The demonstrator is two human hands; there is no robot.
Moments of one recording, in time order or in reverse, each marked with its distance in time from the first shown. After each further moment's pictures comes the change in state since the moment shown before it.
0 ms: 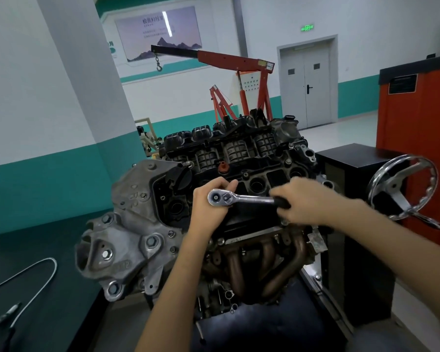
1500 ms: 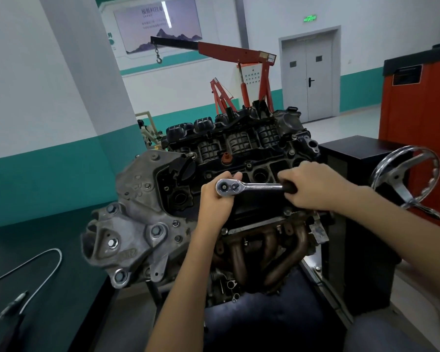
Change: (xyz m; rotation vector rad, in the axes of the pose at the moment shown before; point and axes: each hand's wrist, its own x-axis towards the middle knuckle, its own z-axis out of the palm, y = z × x) left_hand -0.016 0.010 0.004 -0.110 -0.012 -0.070; right_hand 0.001 0.001 -0.004 -0.126 0.102 0.058
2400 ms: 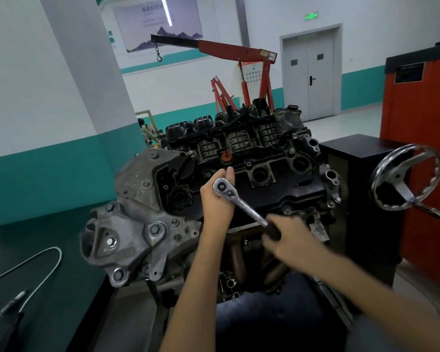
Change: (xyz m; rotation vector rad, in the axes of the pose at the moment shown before) left_hand 0.005 -0.001 0.016 -0.119 0.184 -0.046; right_hand -0.047 -0.055 0.073 0.632 0.032 0.217
